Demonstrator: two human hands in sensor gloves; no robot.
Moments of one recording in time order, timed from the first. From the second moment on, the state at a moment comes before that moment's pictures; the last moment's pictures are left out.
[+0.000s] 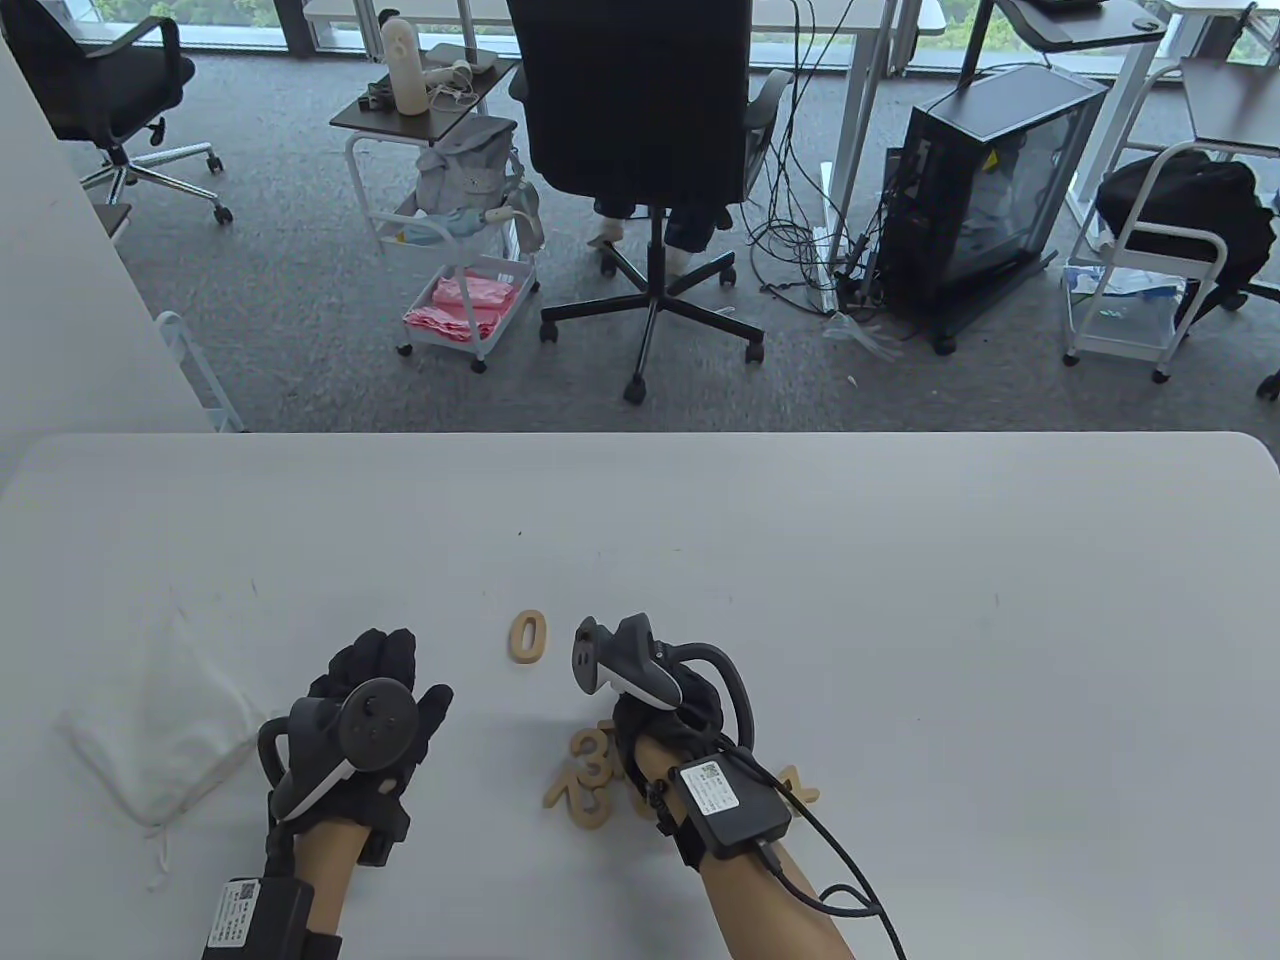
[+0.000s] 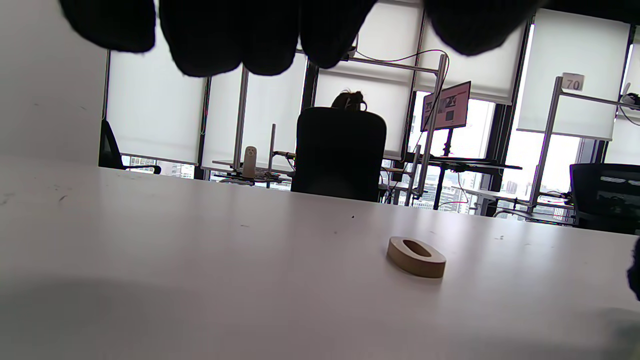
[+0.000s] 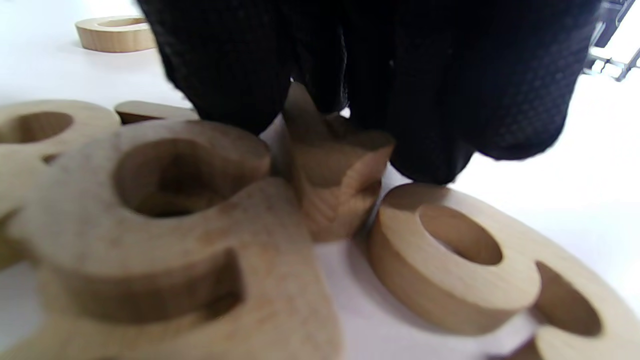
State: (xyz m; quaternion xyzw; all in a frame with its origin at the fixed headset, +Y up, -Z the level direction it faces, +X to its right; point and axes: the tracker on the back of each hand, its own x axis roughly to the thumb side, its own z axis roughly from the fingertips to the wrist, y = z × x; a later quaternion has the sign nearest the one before) left_hand -0.275 -0.706 -0.347 0.07 -0.05 0.07 0.99; right_hand -0.025 -0.749 -0.416 -0.04 -0.14 -0.99 0.08
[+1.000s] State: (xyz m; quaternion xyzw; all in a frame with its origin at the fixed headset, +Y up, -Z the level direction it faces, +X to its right) left_hand -0.280 -0.705 -0.346 0.07 -0.04 0.08 0.99; right_hand 0.078 -0.714 -0.418 -0.16 -0.16 -0.87 -0.44
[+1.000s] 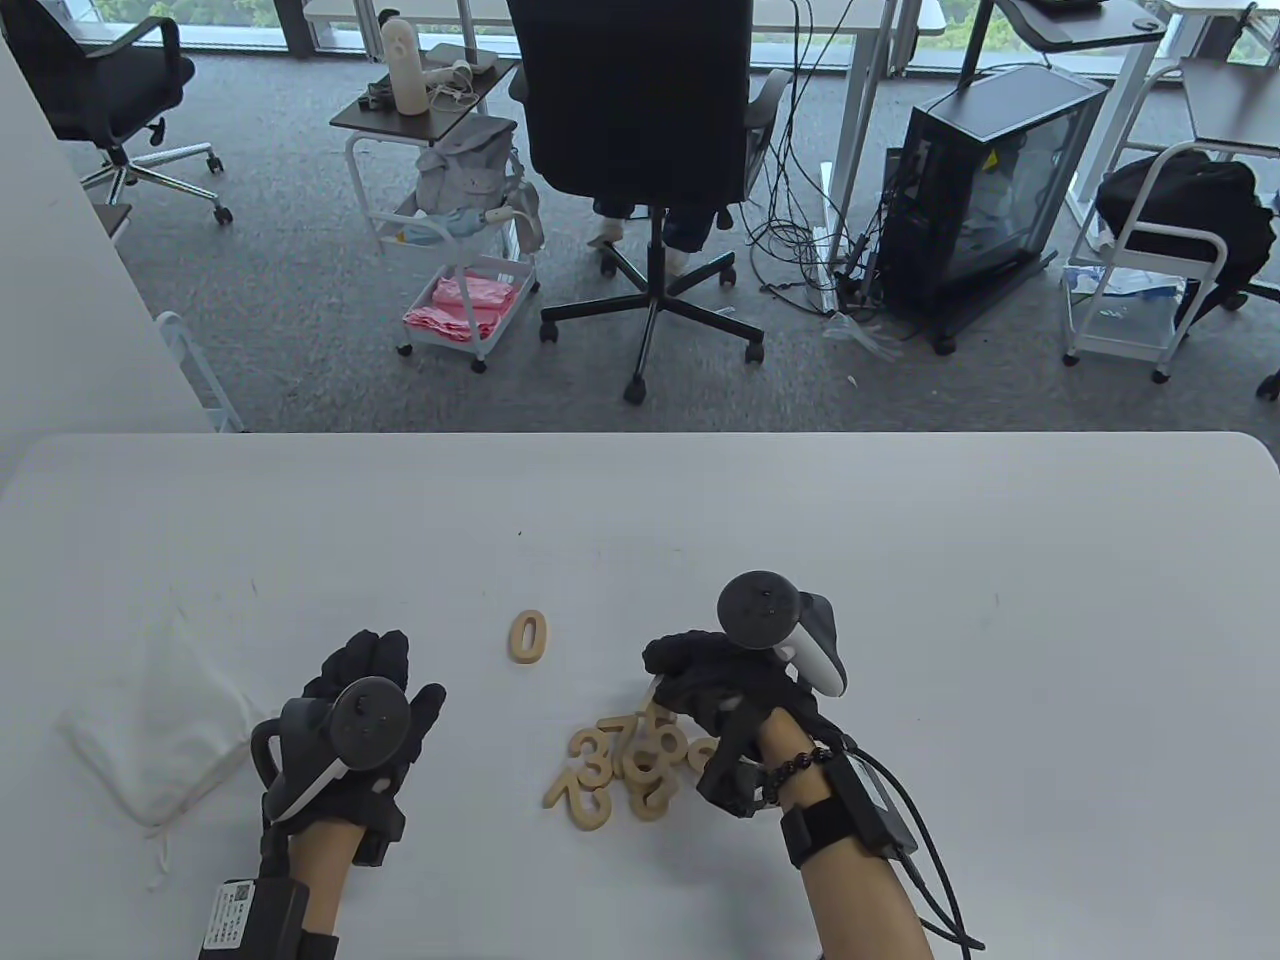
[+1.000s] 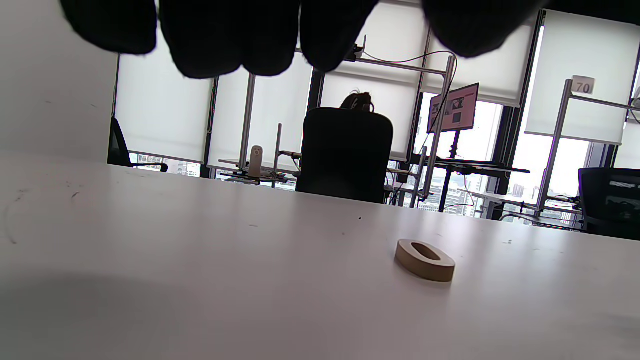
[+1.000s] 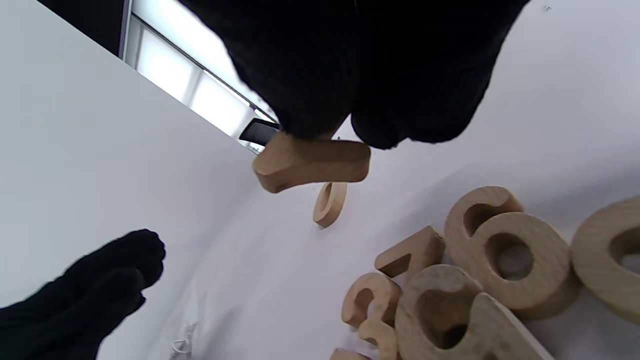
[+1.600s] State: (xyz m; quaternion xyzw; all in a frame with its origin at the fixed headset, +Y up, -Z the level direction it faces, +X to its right) left_hand -0.281 -0.704 -0.347 0.07 -0.04 0.08 0.99; right_hand 0.067 -0.705 -0.407 -0.17 -0.04 -0.83 -0.53
